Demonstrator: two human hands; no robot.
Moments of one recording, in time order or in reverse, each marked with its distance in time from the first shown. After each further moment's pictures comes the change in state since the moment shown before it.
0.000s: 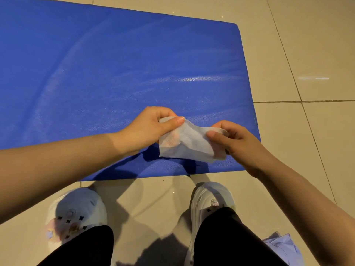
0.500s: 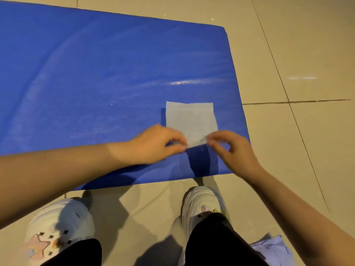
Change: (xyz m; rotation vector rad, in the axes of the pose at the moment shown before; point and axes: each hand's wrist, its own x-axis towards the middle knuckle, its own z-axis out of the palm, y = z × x) left_hand 0.022 -0.011 0.023 0.758 -0.294 0.233; right_hand 0.019 0.066 -0.027 -0.472 0.280 -0.365
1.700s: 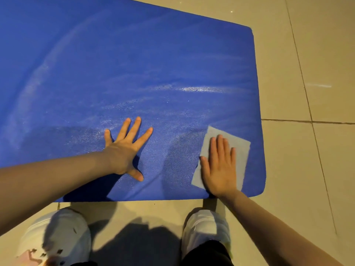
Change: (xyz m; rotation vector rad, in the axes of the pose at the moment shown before) left_hand -0.004 -0.100 0.002 0.397 -0.388 -0.535; right_hand 0.021 0.062 0.100 -0.530 -0.023 0.121
